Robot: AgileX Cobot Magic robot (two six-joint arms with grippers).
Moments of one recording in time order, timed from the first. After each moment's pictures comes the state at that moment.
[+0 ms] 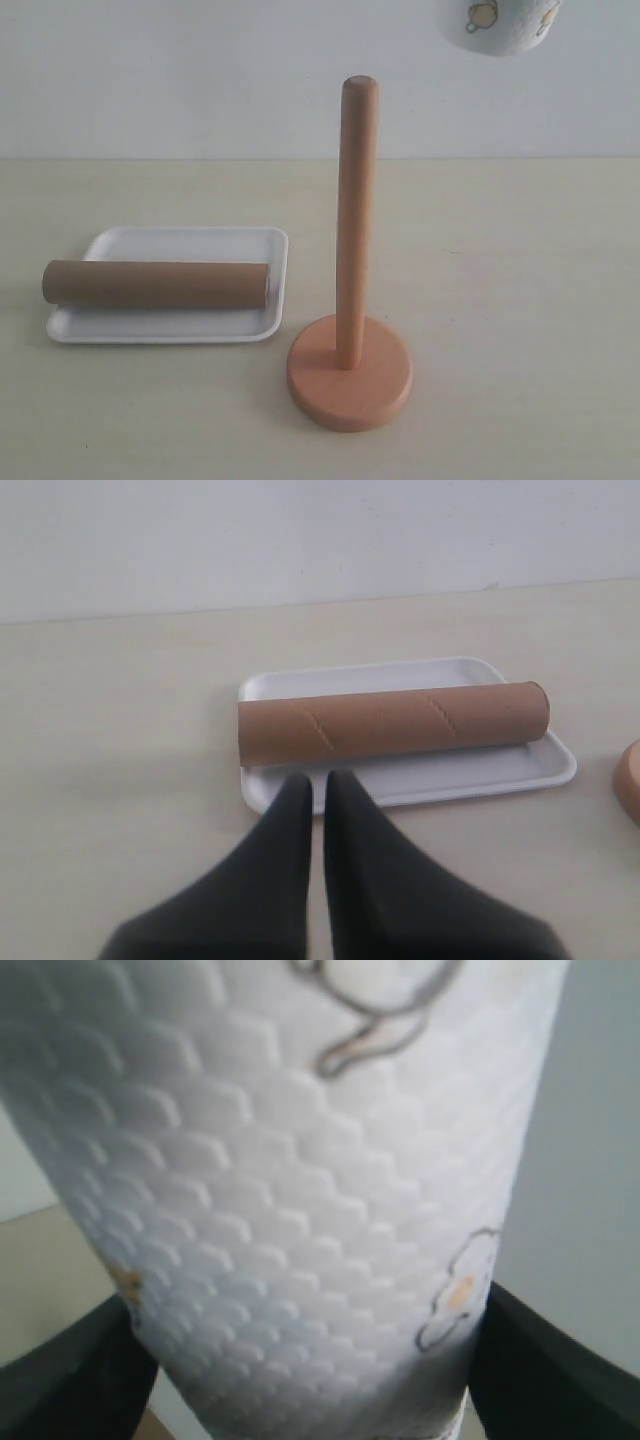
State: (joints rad) left arm -0.12 0.00 0.00 -0.09 0.31 0.09; right arm -0.04 1.14 -1.20 1.35 0.86 -1.37
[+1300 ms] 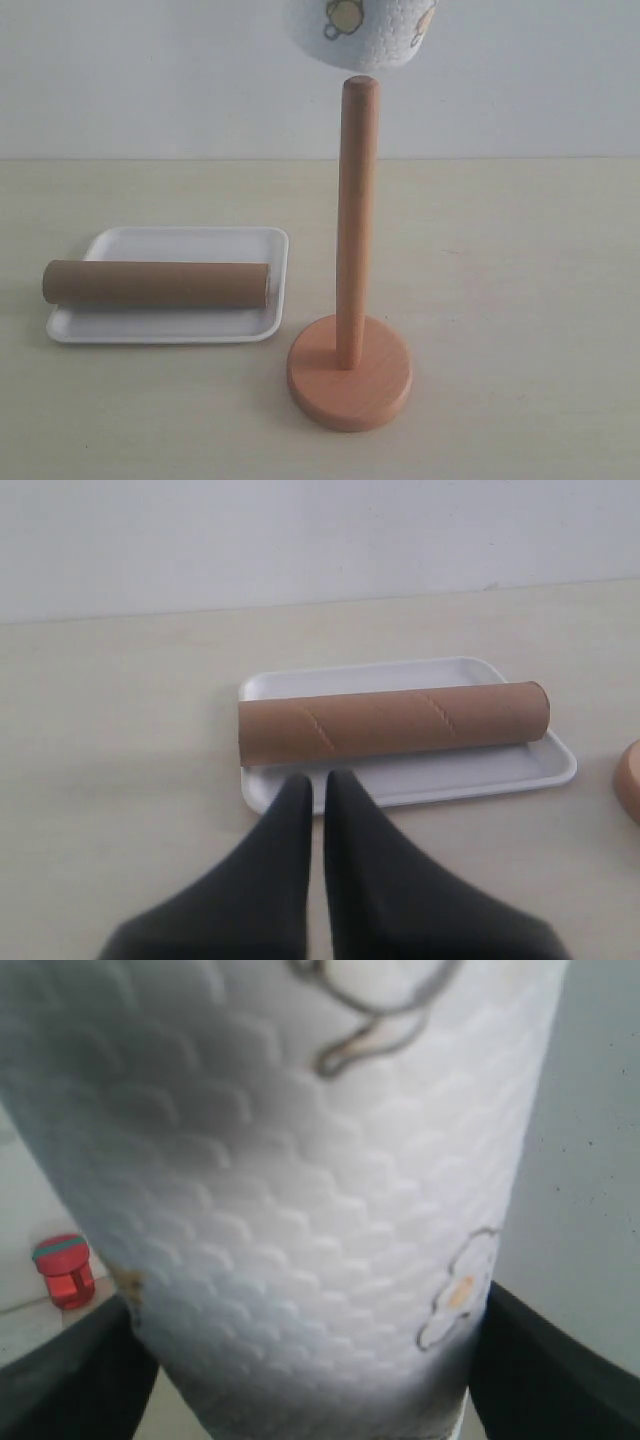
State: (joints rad) left arm -0.12 0.00 0.00 -0.09 0.31 0.09; right arm 0.26 1.09 -1.20 1.34 0.82 -1.22
